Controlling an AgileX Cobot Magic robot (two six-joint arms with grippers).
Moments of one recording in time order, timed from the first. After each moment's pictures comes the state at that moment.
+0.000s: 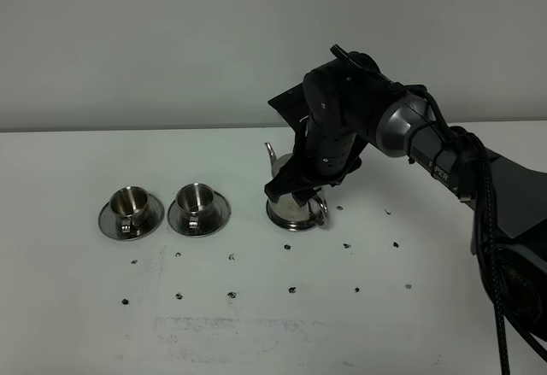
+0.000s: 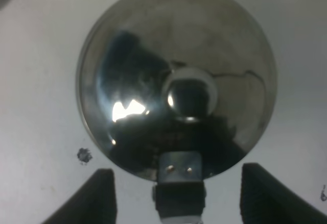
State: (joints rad) left arm 0.03 0.00 -0.46 -0.08 1.07 0.14; right arm 0.57 2.40 -2.20 -0.08 1.16 -0.07
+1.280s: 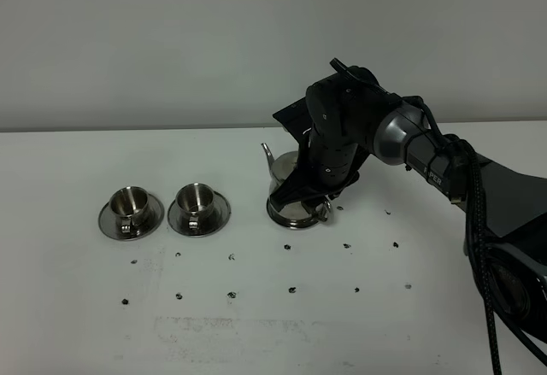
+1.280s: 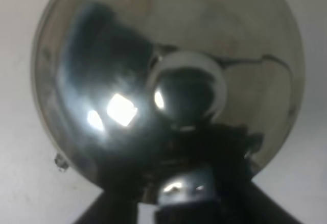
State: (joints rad) left arm 0.03 0.00 -0.46 -0.08 1.07 0.14; right arm 0.56 2.44 -2.20 -0.07 1.14 -0.08
